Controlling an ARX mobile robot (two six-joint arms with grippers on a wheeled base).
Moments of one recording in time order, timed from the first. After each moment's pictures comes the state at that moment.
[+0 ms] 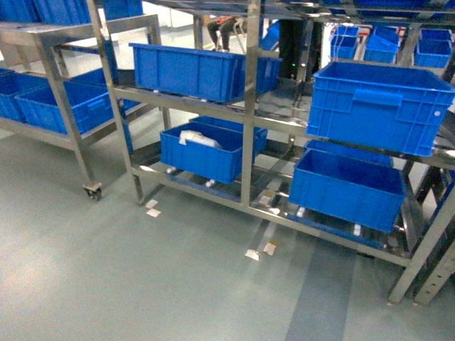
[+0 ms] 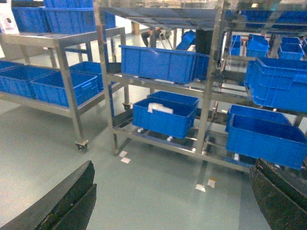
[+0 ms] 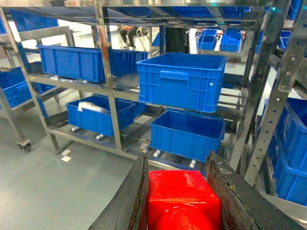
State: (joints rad) left arm 0.00 0.01 0.02 0.00 0.00 0.00; right arm 0.00 0.00 0.01 0.00 0.00 0.00
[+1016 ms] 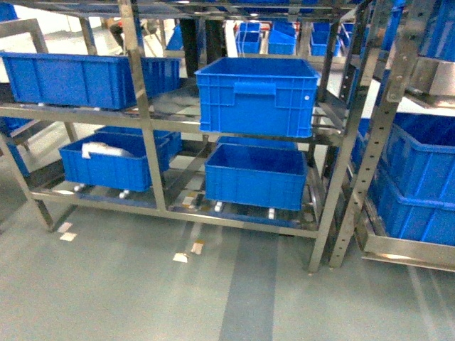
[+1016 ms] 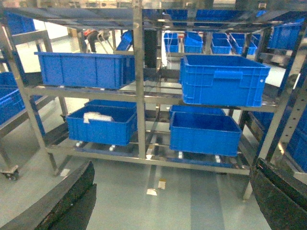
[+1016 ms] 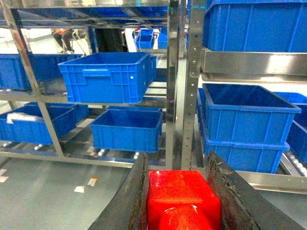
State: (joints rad) left arm 0.00 0.01 0.02 0.00 0.00 0.00; right arm 0.00 0.00 0.01 0.00 0.00 0.00
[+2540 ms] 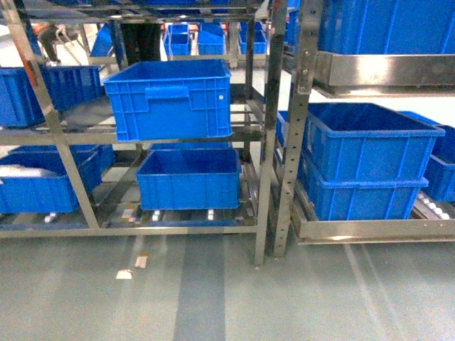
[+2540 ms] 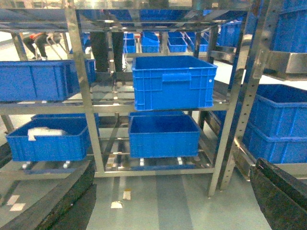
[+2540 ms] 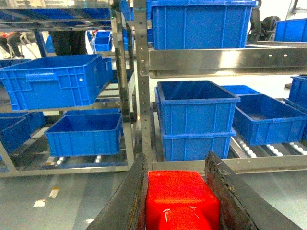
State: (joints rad) left arm 0.00 0.01 0.02 0.00 0.00 0.00; right arm 0.00 0.00 0.01 -0.01 0.00 0.00
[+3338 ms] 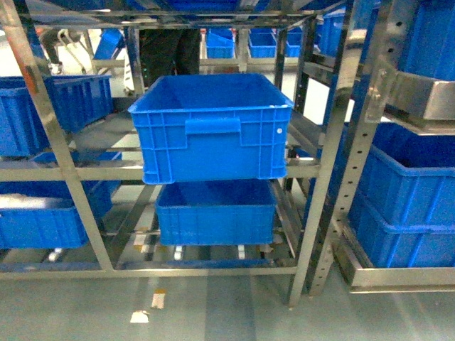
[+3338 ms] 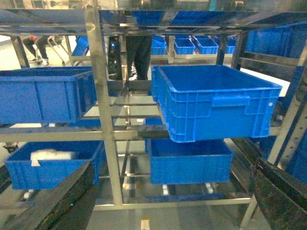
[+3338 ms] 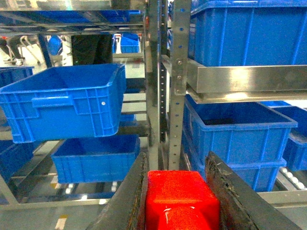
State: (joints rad) left arm 0.00 0.01 0.02 -0.01 0.00 0.00; right arm 0.00 0.00 0.01 0.00 0.00 0.00
